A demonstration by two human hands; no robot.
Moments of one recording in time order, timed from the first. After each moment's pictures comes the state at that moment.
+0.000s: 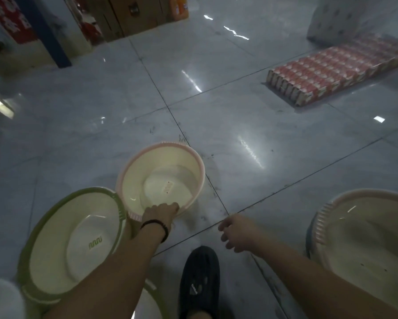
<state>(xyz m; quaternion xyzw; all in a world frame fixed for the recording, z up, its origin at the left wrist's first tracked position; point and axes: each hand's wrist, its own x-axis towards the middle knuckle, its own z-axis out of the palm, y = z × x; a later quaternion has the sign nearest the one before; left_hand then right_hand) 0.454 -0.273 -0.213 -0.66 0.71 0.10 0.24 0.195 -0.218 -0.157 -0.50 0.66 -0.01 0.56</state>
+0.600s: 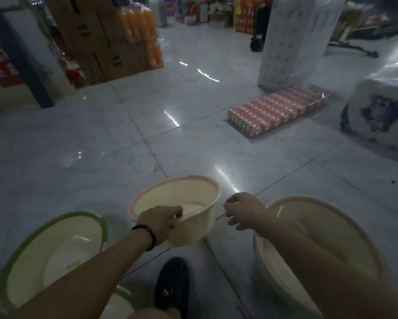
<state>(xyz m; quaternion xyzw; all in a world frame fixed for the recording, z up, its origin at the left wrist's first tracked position) 0.357 -0.206 -0.063 -0.57 0.82 0.07 0.05 0.089 -0.169 -0.004 -0.45 0.71 -0.22 0.49</state>
